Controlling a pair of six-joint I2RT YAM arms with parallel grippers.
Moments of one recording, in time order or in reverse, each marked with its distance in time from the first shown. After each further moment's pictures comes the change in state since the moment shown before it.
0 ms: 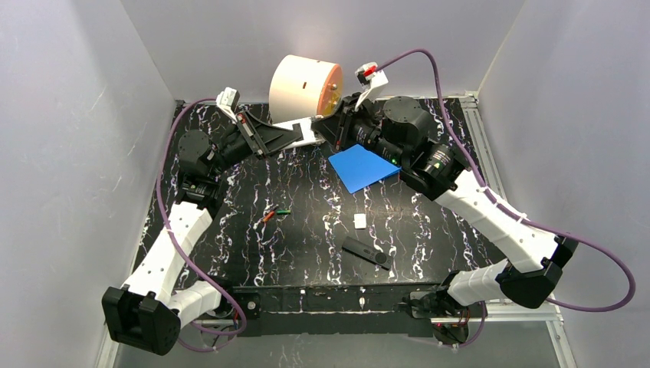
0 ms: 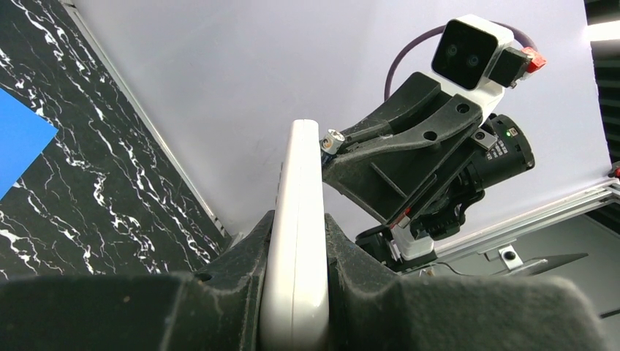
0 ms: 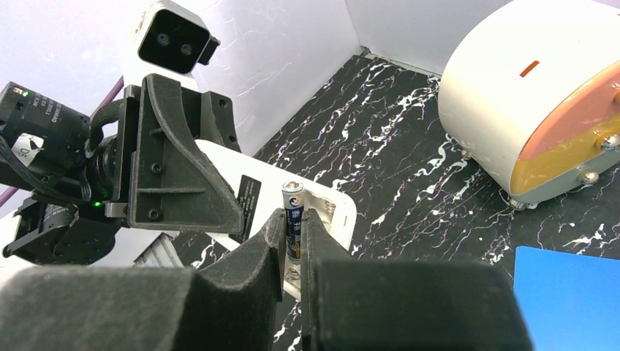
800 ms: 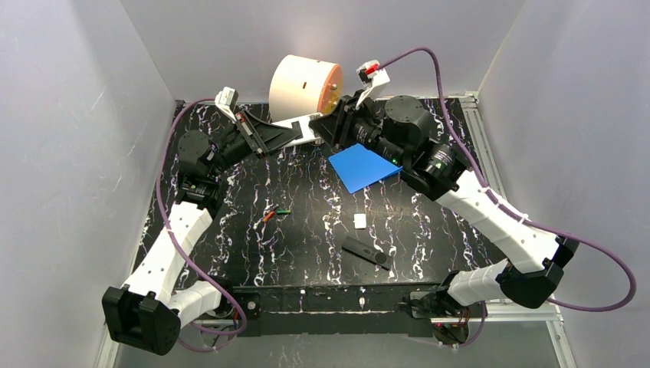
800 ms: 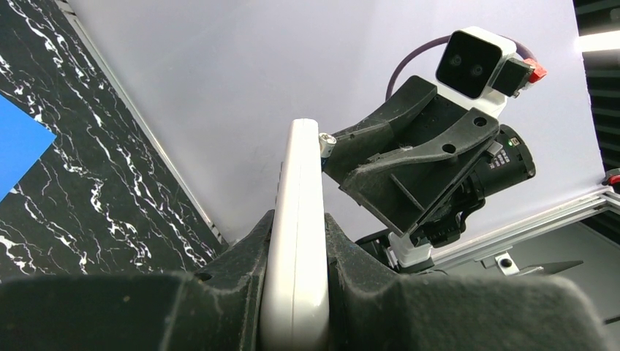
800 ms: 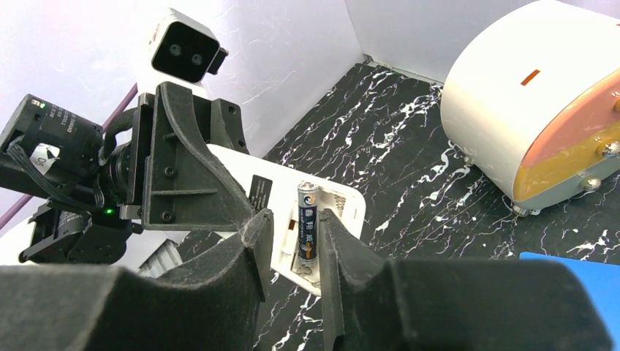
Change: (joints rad) left arm 0.000 0.000 -0.002 0.016 -0.025 -0.018; right arm 0.008 0.000 0.013 0.004 0.010 0.007
